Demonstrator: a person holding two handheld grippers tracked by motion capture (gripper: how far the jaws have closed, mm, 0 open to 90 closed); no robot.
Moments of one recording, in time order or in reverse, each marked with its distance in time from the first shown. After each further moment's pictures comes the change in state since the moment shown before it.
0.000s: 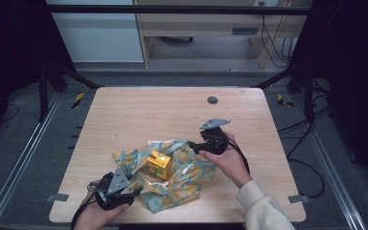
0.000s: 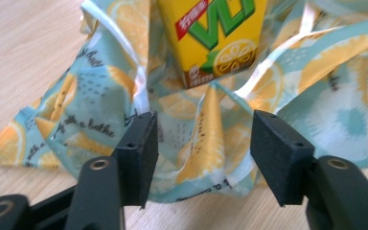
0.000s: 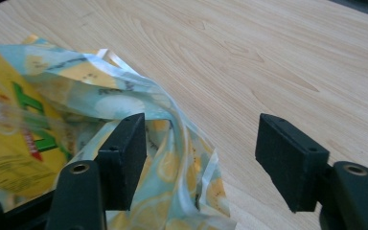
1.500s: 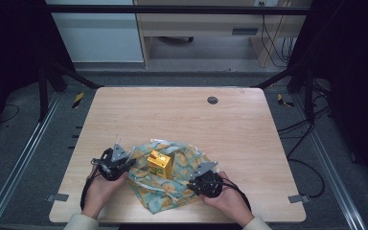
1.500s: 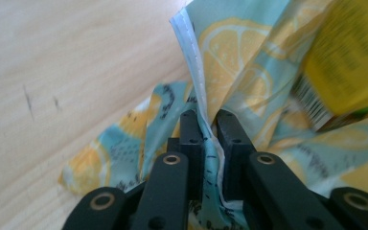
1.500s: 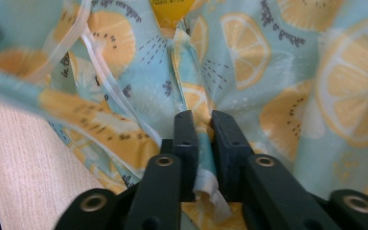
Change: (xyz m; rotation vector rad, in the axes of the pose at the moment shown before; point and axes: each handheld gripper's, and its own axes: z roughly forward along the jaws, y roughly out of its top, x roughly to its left) left arm 0.068 0.011 0.045 0.073 0.122 -0.146; right arm 0.075 -0.089 -0.004 0.202 0.189 -0.165
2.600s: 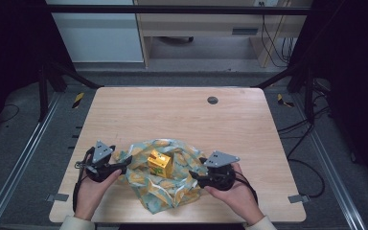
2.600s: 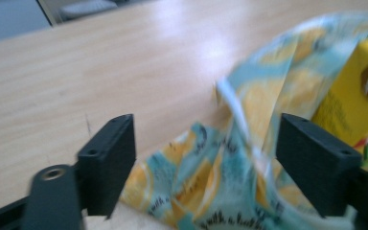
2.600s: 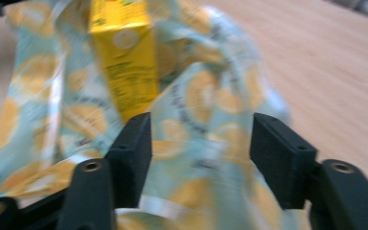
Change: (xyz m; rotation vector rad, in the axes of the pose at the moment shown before) left arm 0.010 0.001 -0.039 -0.262 0.073 -0.139; right arm -0.011 0.015 -0.054 -0.288 -0.136 0.023
